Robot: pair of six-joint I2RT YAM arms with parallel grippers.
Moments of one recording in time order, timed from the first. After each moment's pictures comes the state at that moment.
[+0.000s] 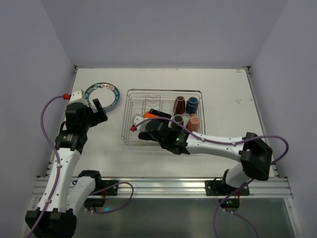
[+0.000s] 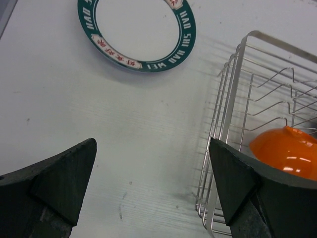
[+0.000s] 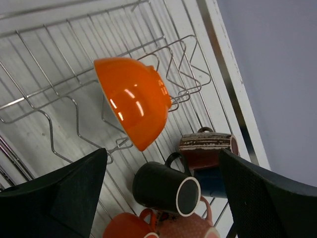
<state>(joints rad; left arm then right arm) -0.03 0.81 0.82 -0.50 -0.10 -0.35 1.14 1.50 1.06 -0.09 0.59 -0.47</state>
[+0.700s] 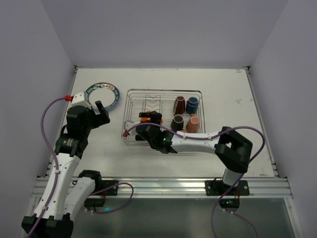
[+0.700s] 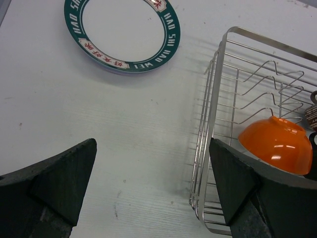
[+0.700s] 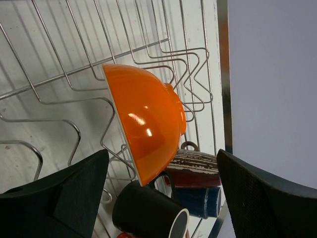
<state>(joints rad) -0.10 0.74 0.79 -0.52 -0.14 -0.35 1.15 1.76 1.13 0.00 0.69 -0.72</state>
